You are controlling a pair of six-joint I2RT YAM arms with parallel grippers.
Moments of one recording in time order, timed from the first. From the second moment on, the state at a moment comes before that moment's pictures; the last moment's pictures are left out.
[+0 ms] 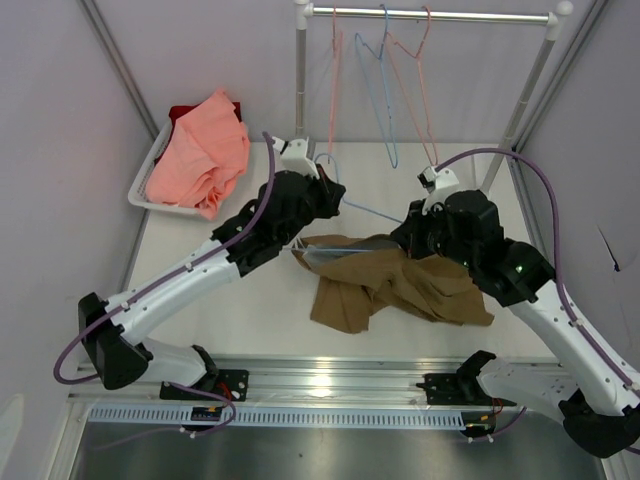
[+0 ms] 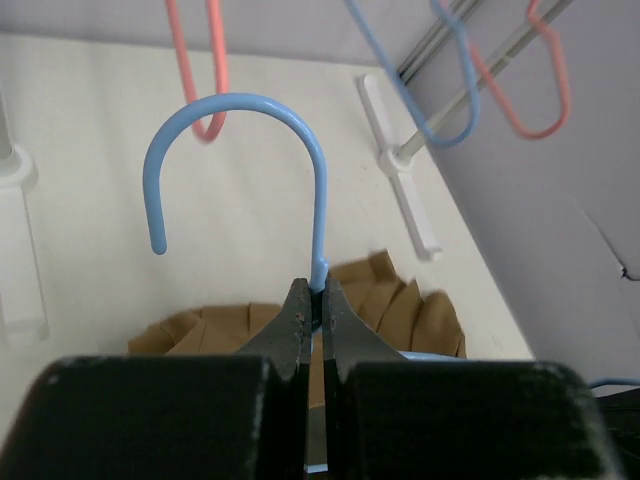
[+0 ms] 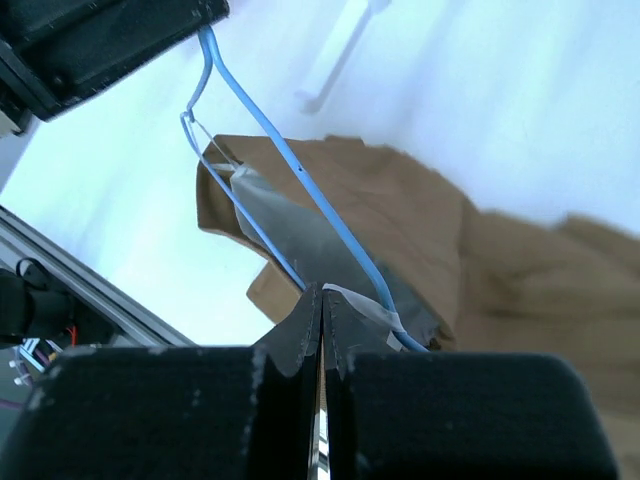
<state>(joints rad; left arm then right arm) -0.86 1.34 1.26 -0.14 -0.33 -0.57 0.68 0.99 1.25 -0.71 0.01 0.31</state>
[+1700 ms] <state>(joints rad) -1.02 1.49 1.70 -0.54 -0.36 -0.23 0.68 1.10 1.26 -0.50 -0.17 0.13</state>
